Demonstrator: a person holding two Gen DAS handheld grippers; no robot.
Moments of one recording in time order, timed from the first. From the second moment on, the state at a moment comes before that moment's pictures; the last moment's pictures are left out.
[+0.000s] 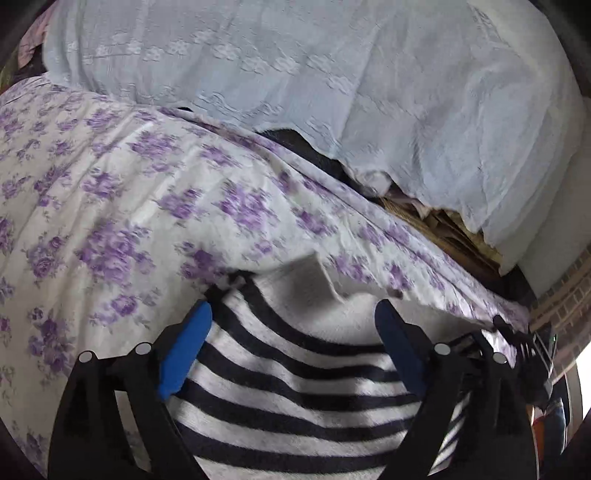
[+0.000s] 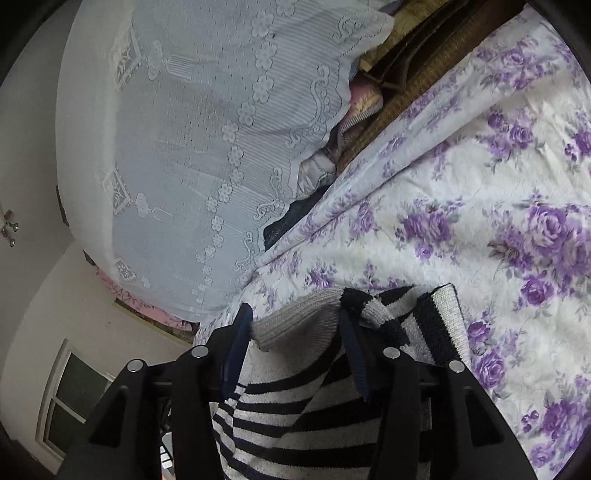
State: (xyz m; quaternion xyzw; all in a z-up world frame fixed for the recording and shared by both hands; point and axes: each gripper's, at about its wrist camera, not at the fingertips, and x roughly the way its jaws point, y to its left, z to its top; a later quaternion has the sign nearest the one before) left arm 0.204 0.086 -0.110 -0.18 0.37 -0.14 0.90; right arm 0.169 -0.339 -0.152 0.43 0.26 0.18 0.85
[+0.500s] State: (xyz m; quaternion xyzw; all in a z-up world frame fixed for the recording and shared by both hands) left arm 0.203 -0.001 -0.124 -0.05 0.40 -0.17 0.90; right arm 0.171 -0.269 -0.130 0.32 0.29 0.27 0.86
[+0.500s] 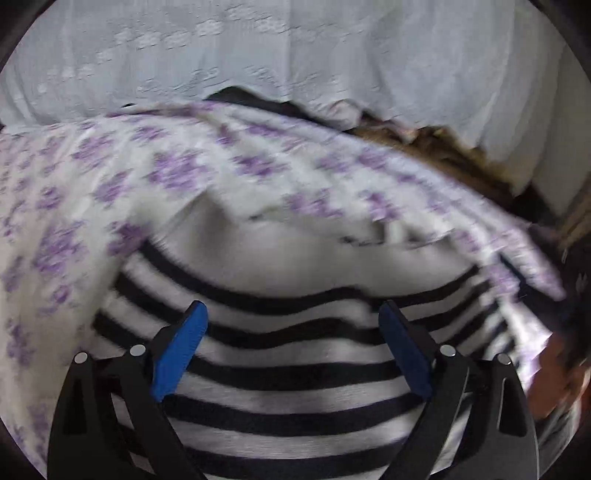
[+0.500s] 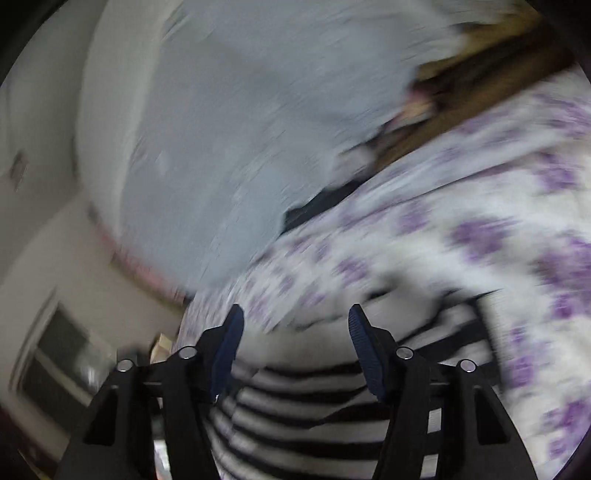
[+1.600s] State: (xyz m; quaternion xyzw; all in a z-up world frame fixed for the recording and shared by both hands) left arm 0.188 -0.013 -0.148 0.05 0.42 -0.10 0.90; right arm 0.158 -0.244 -0.150 0.20 0.32 0.16 0.91
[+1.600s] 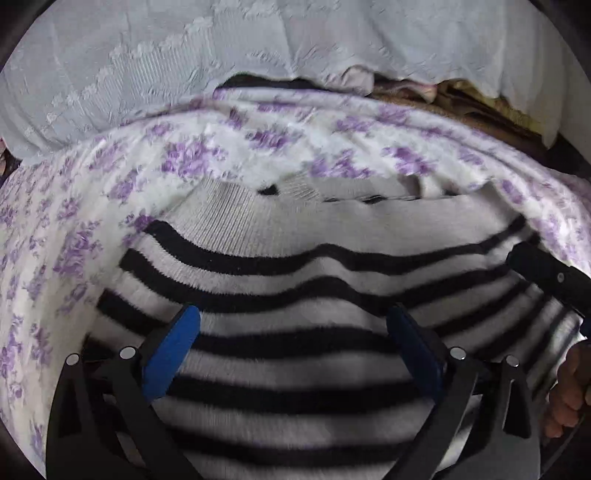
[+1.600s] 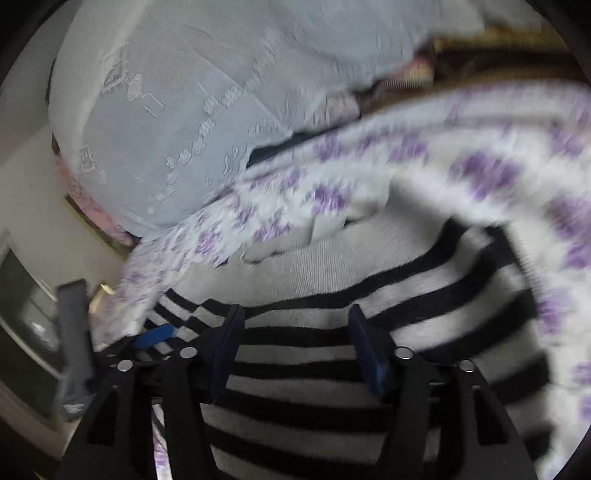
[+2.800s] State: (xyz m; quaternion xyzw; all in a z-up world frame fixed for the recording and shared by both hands) left arm 0.097 -0.003 -0.150 0.08 0.39 -0.02 0.92; right arm 0.050 -0.210 -0.165 0.05 0.34 0.05 0.94
